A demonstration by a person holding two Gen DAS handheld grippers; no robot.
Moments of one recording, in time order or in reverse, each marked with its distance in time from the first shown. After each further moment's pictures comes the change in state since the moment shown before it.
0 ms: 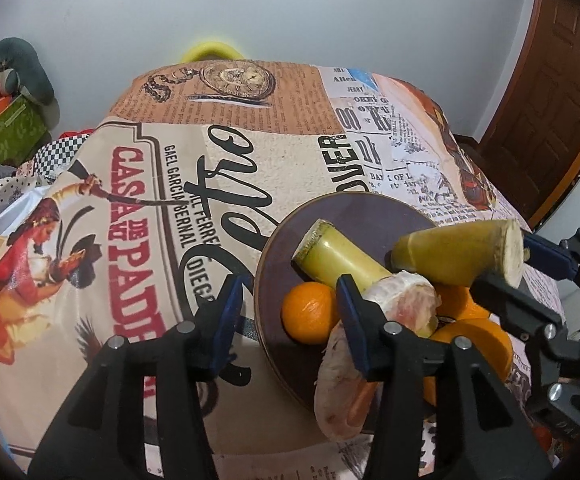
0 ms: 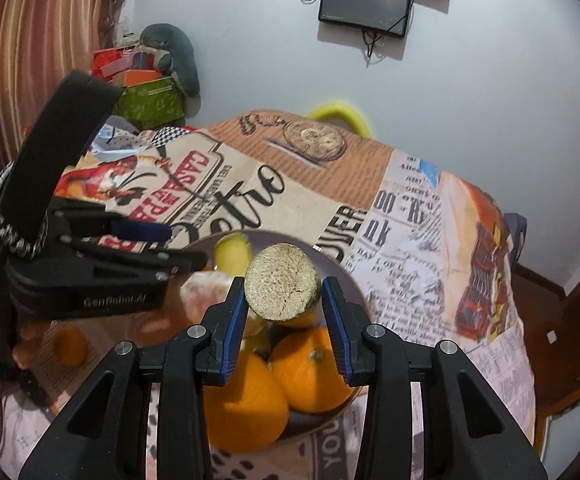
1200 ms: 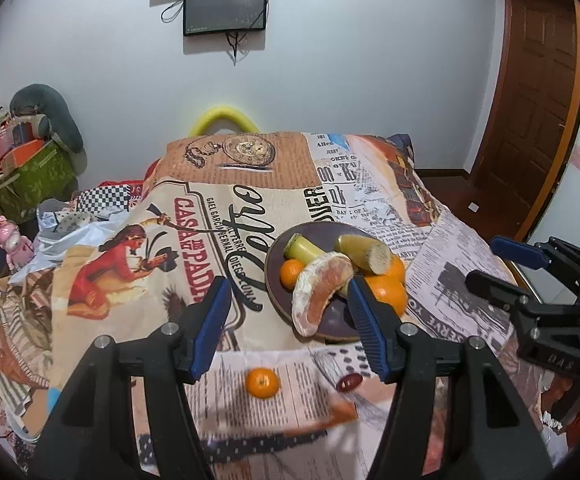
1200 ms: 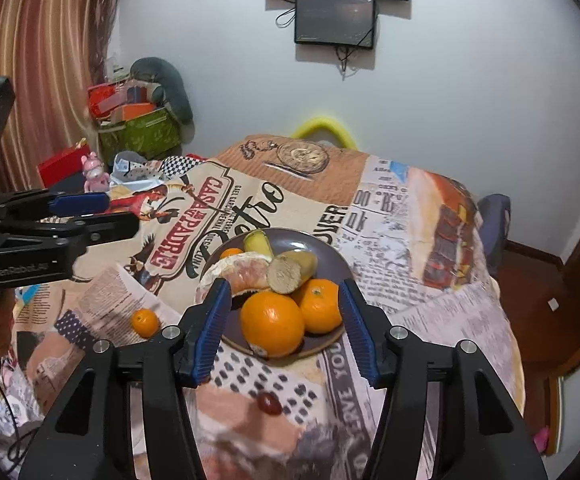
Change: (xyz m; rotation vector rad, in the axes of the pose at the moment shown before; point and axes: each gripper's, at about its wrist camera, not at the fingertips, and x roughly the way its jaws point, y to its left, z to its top) left arm -0.178 -0.028 -0.055 0.044 -0.204 0.042; right arm -0.114 0.005 -0.023 0.136 -0.058 -0.013
